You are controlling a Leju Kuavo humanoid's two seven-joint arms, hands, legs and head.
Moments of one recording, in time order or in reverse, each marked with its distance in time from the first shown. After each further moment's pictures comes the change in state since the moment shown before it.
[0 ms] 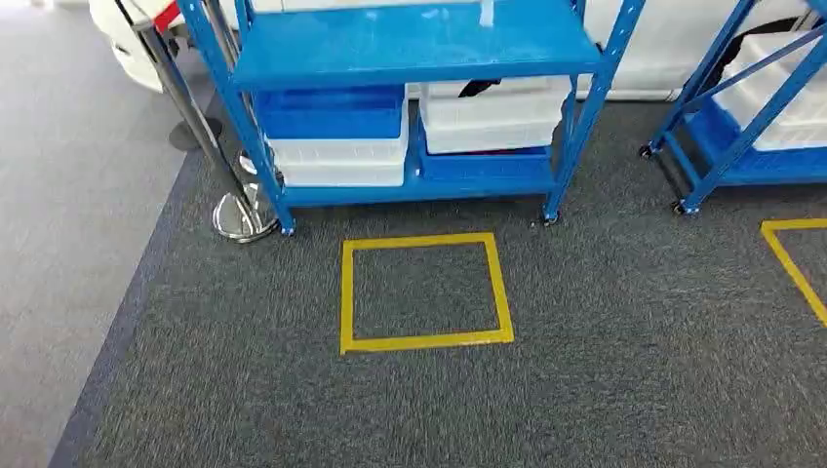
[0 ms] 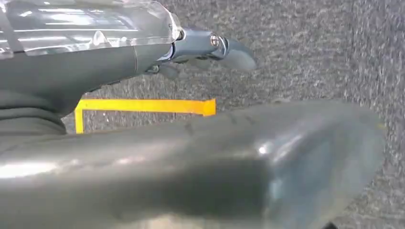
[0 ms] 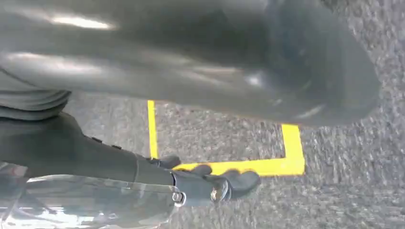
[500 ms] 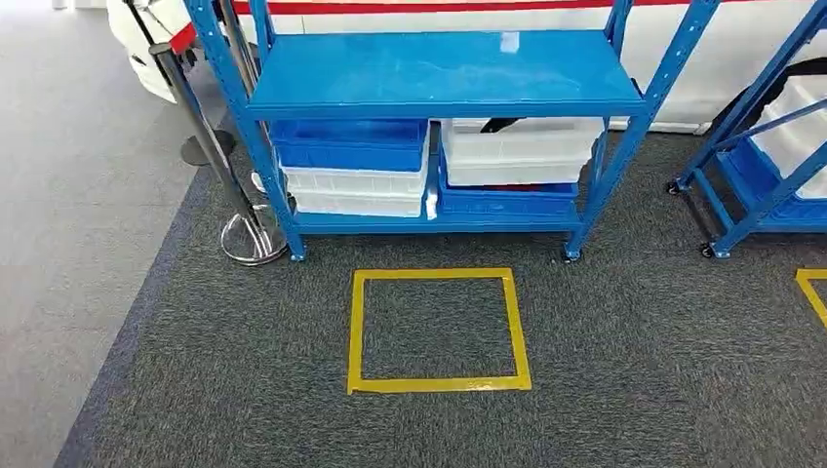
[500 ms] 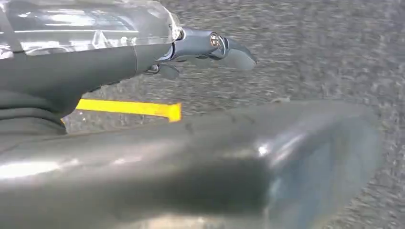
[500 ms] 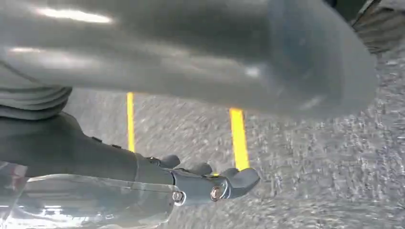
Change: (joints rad) left arm 0.007 -0.007 -0.002 0.000 0.003 0.003 0.008; right arm -0.005 -0.002 -0.041 -0.002 -0.026 0.014 -0.007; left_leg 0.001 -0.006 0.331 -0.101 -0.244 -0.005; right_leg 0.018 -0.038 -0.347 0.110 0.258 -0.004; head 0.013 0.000
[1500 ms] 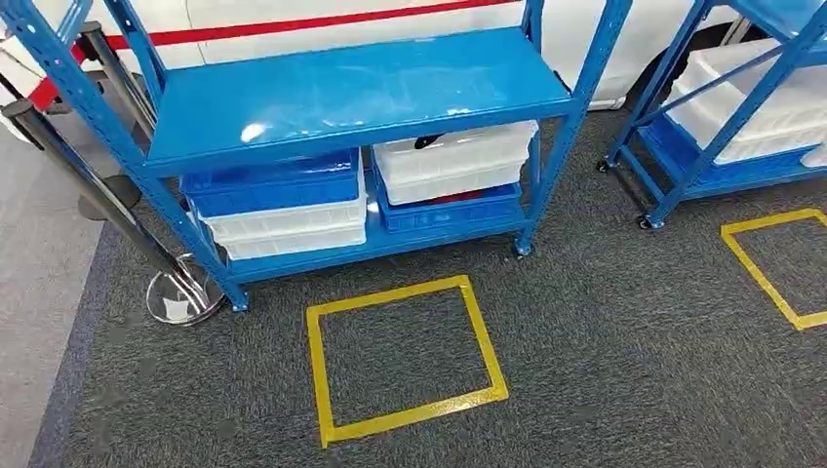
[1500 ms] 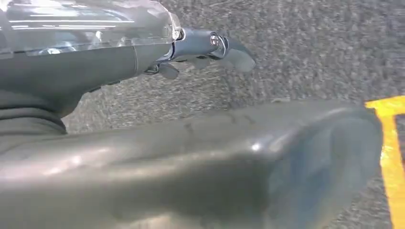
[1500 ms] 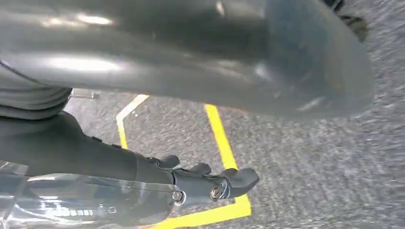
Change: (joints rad) left arm -0.020 0.000 -0.018 0.007 0.002 0.013 0.005; right arm -0.017 -0.001 -0.041 -0.004 0.039 -0.012 0.000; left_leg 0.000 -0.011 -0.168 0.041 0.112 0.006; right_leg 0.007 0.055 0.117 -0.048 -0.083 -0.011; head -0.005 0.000
